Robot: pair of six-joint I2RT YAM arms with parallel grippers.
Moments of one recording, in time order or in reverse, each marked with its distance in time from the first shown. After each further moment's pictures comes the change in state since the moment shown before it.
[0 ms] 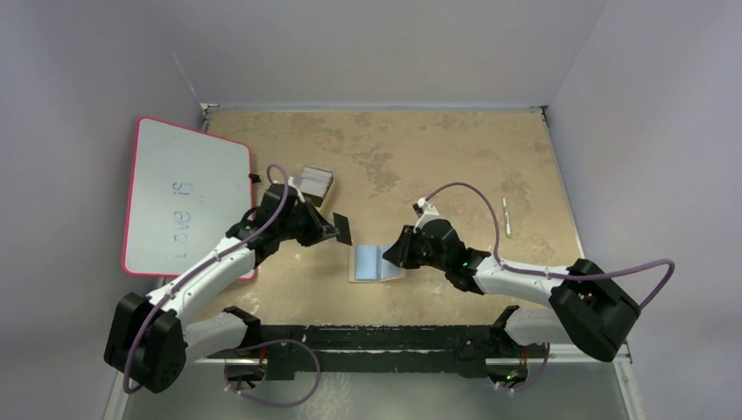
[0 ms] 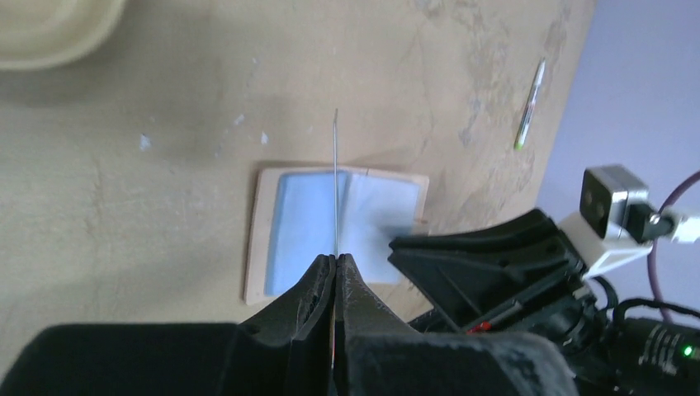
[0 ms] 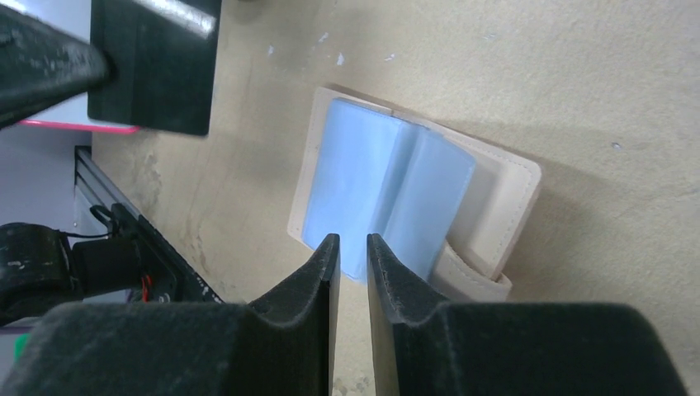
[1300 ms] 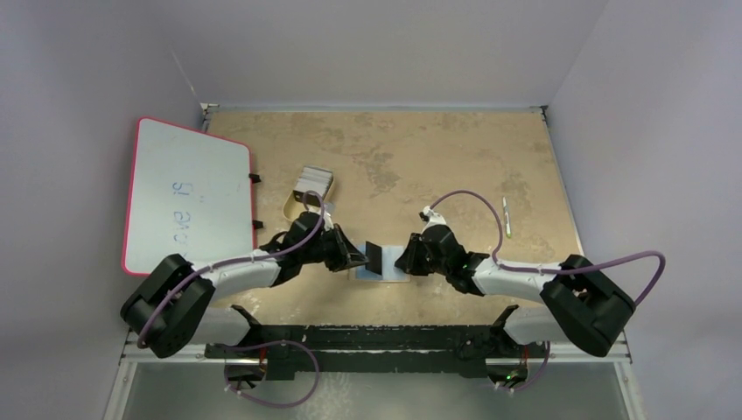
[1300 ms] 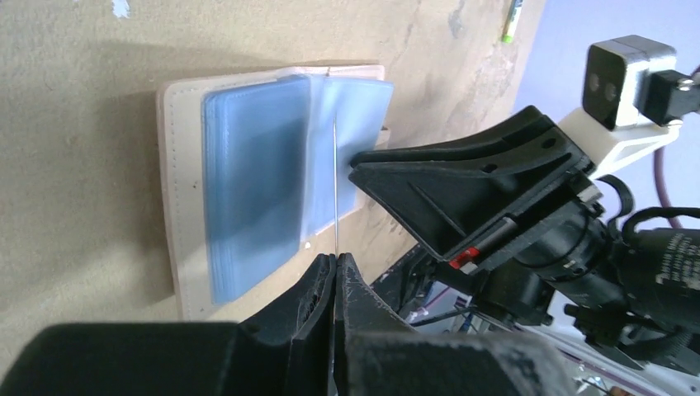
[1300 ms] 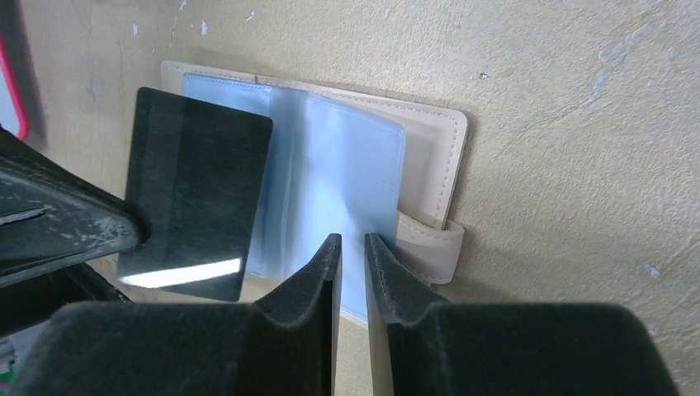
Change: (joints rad) left arm -0.235 0.192 -0.241 0.520 0.124 -0.196; right arm -0.025 0.040 -0.044 -0.085 0.077 0.008
